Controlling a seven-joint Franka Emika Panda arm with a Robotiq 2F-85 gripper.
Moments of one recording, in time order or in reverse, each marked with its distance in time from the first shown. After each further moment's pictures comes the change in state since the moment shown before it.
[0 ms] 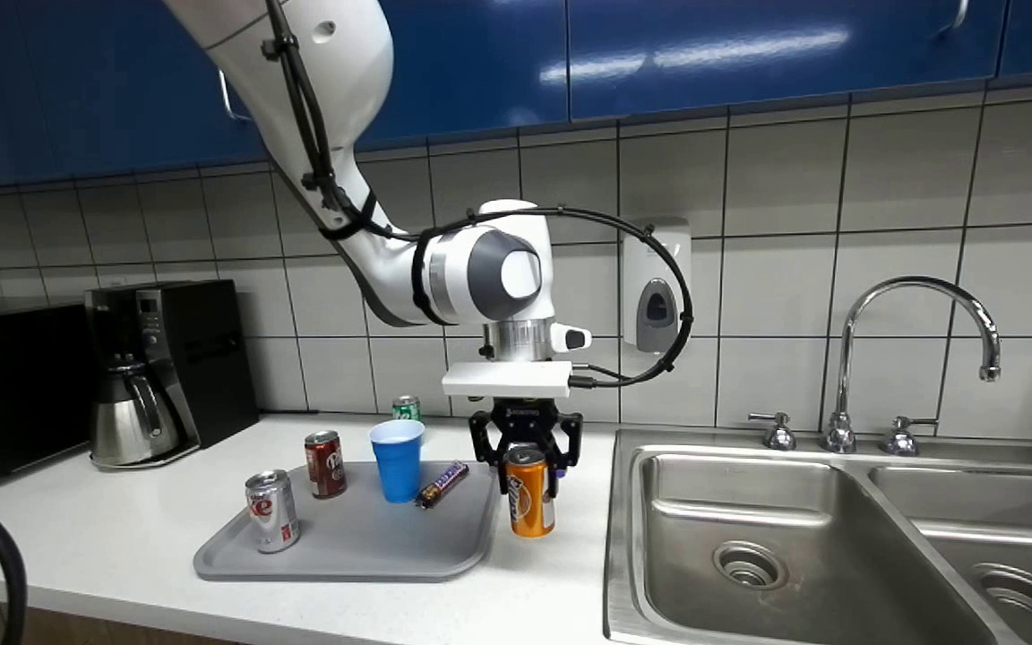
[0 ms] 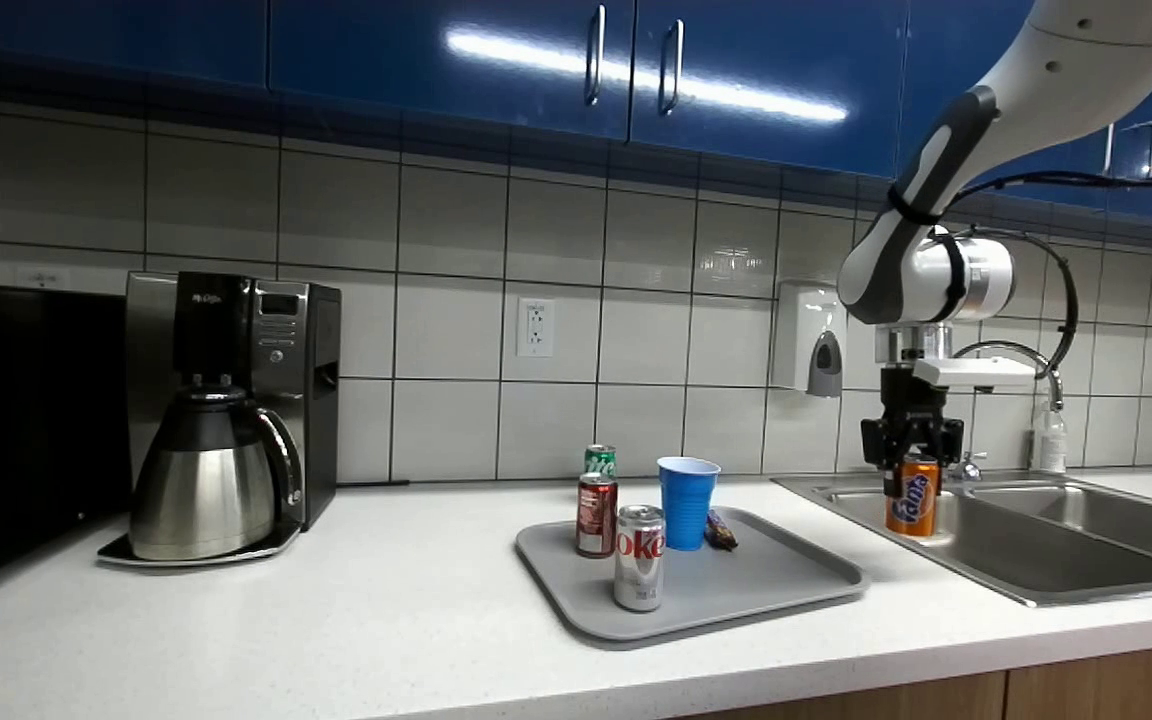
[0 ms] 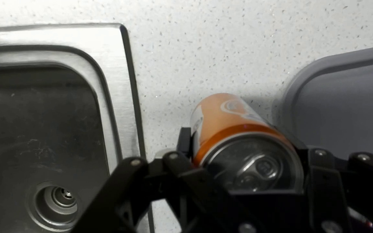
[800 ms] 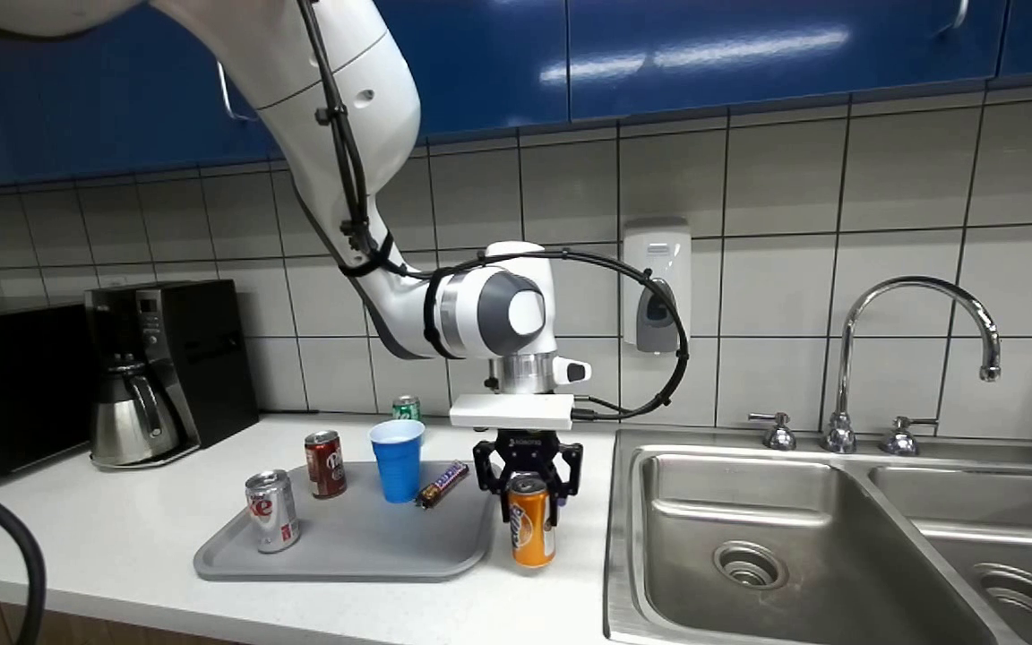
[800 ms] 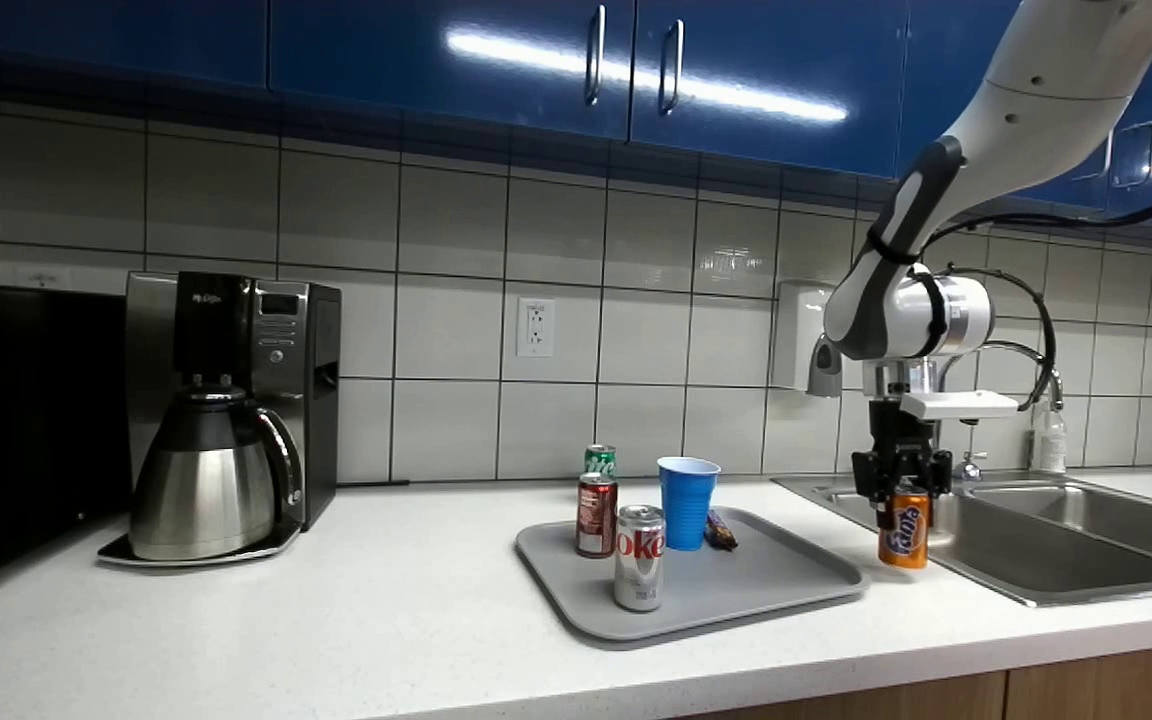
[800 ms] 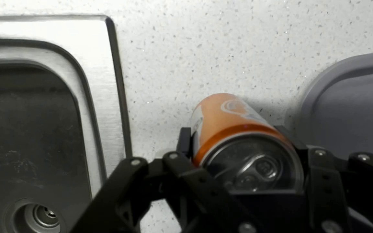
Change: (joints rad) arm 0.000 0.126 0.012 0.050 0.004 0.028 0.000
